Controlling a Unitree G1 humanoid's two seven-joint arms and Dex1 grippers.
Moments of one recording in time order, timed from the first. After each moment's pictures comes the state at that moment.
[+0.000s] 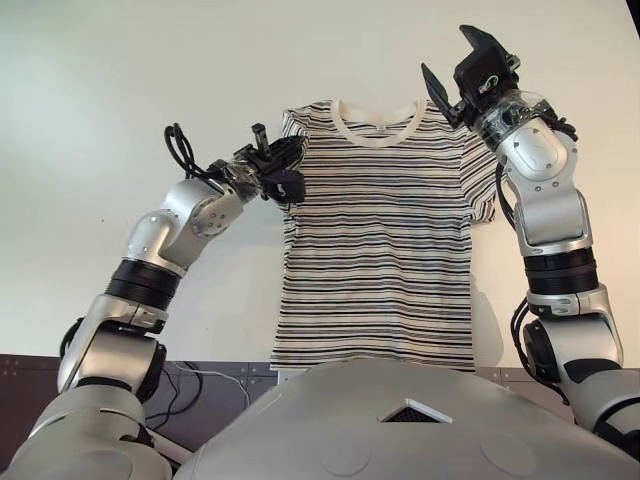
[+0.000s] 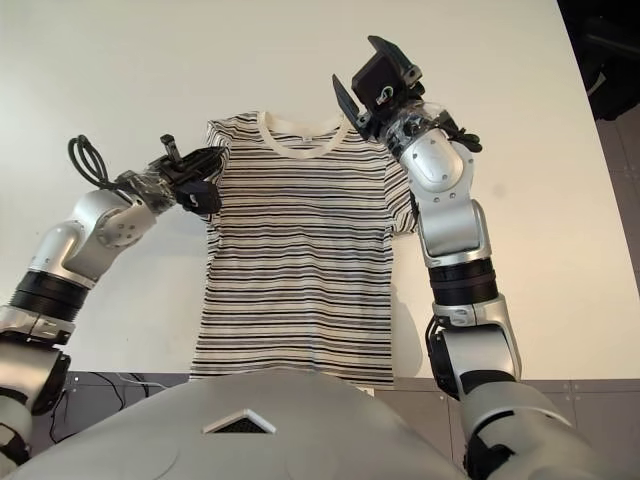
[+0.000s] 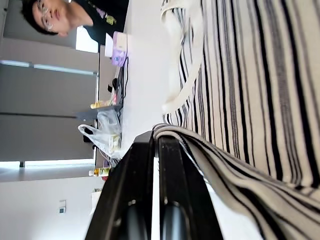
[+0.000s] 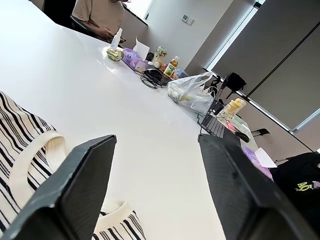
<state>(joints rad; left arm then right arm) -0.28 0.64 -0.39 0.26 0.69 -0.40 -0.21 -0.37 -0.33 0.16 0.05 -0.16 0.09 0.36</state>
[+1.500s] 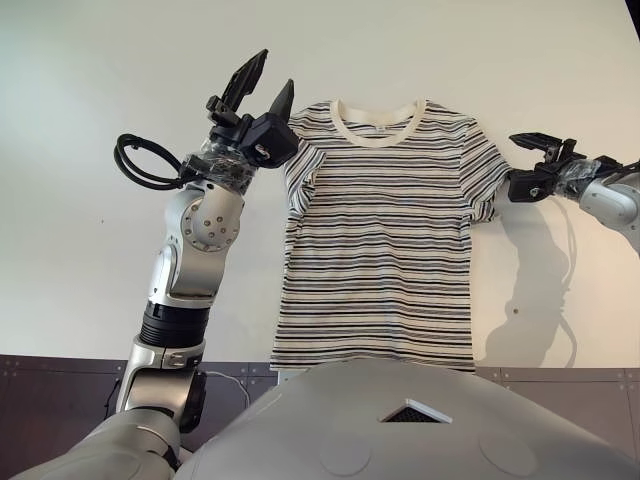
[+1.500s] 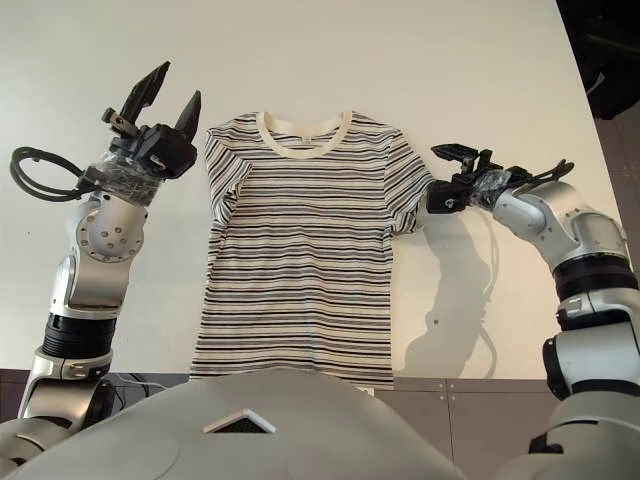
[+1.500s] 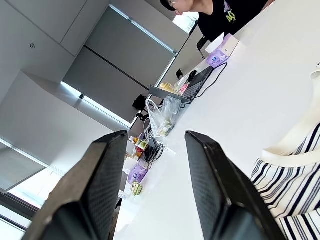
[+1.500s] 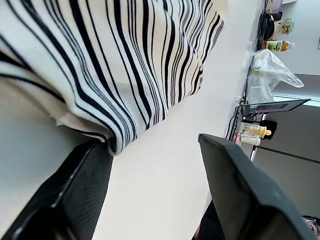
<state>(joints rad) -0.07 0.42 -0.14 -0.21 0.53 -0.12 -0.17 -0.44 -0.88 0.42 0.72 -0.70 -0.70 0.25</state>
